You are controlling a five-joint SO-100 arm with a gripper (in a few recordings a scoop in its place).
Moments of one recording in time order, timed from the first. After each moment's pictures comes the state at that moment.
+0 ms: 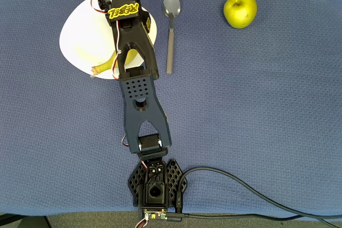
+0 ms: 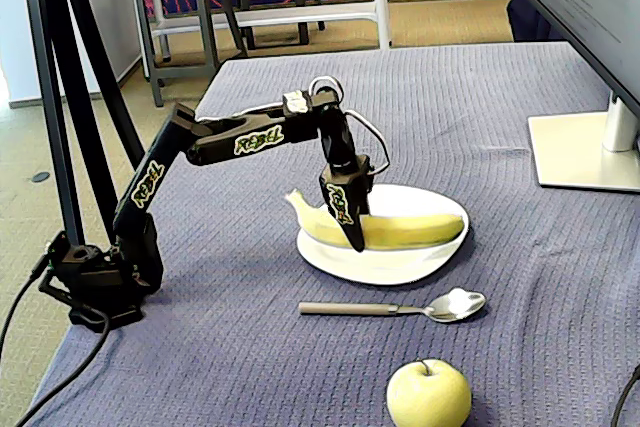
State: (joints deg) arm -16.3 52.6 44.9 86.7 -70.3
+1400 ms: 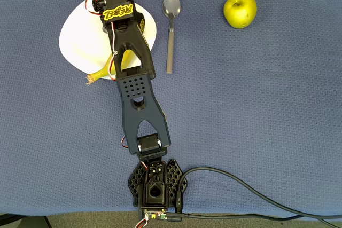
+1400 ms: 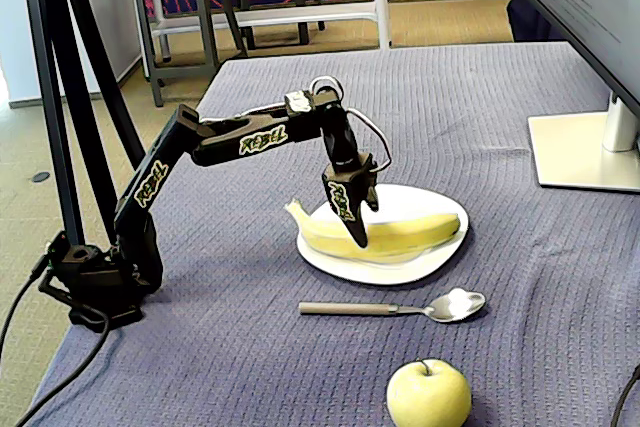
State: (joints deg) arm -18.7 50.1 42.8 86.0 -65.2
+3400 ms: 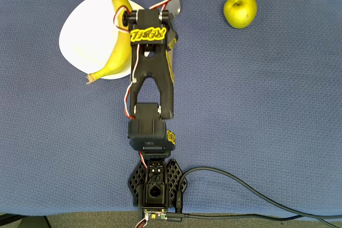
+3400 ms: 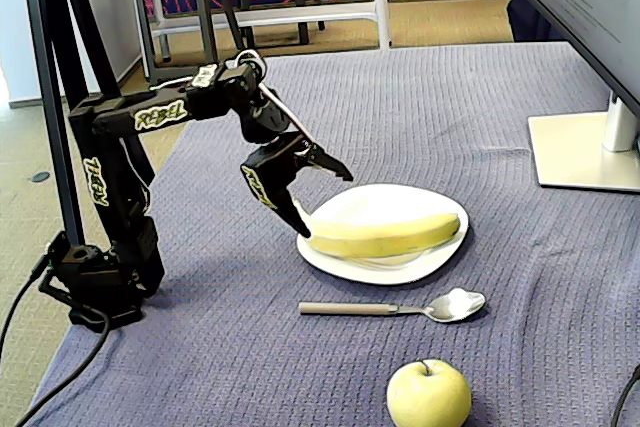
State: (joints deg) arm -4.7 99.5 90.6 75.9 -51.1
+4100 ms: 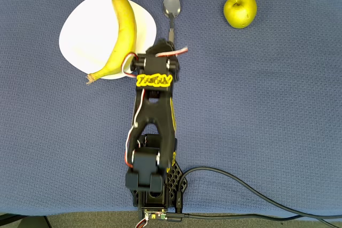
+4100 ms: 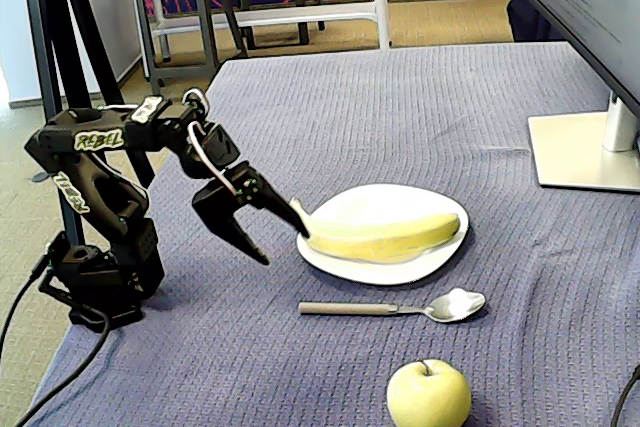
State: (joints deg) arm 0.6 131.3 131.7 57.7 -19.0
